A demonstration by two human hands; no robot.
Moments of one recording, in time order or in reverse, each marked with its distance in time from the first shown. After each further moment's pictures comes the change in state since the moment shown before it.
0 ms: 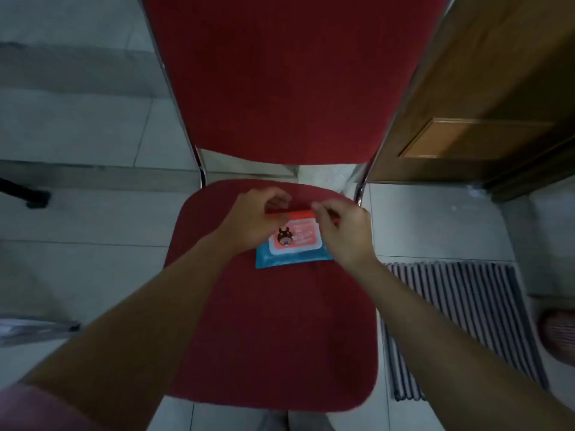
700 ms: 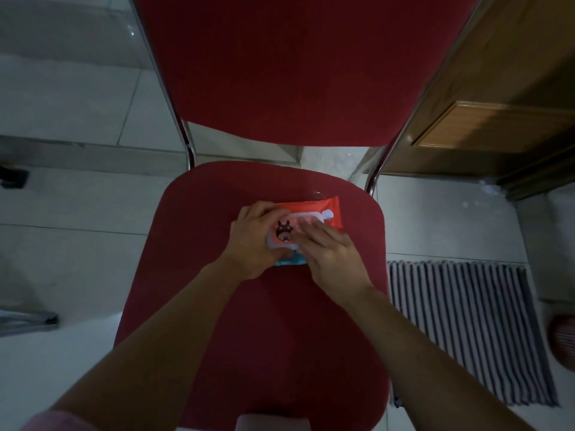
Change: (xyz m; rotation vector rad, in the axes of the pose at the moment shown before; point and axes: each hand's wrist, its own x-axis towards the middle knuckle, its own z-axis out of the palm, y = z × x) left_hand 0.000 -0.067 0.058 0.224 0.051 0.020; right_hand -0.031 0.073 0.046 -0.442 -0.296 -0.460
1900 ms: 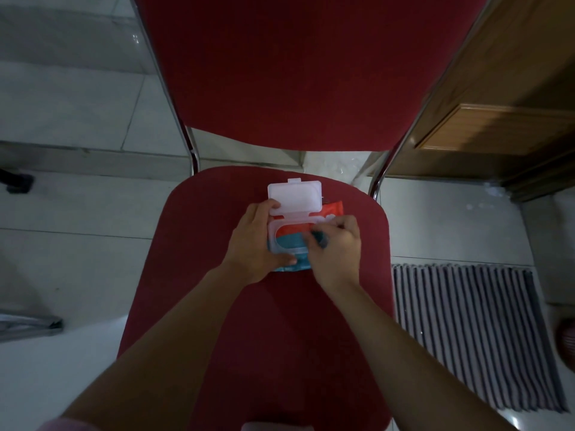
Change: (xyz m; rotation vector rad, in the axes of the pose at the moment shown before) left_hand 0.004 -0.007 0.001 -0.156 0.074 -0.023; right_hand 0.025 -0.019 -0.001 0.347 0.178 0.667
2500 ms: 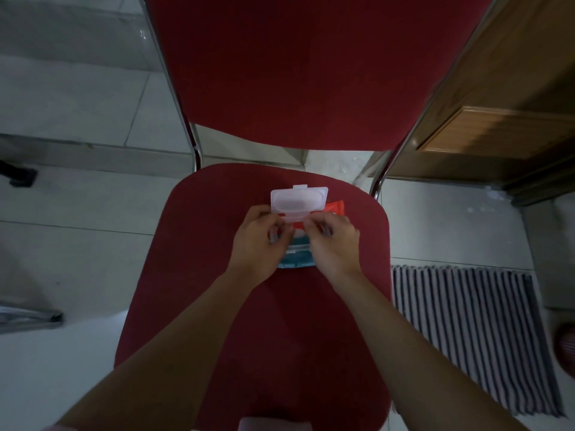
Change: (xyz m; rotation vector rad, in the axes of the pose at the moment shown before) left_hand -0.005 0.013 0.011 0.024 0.201 -0.086; right_hand 0.010 -0.005 0.003 0.181 -0.146 0.191
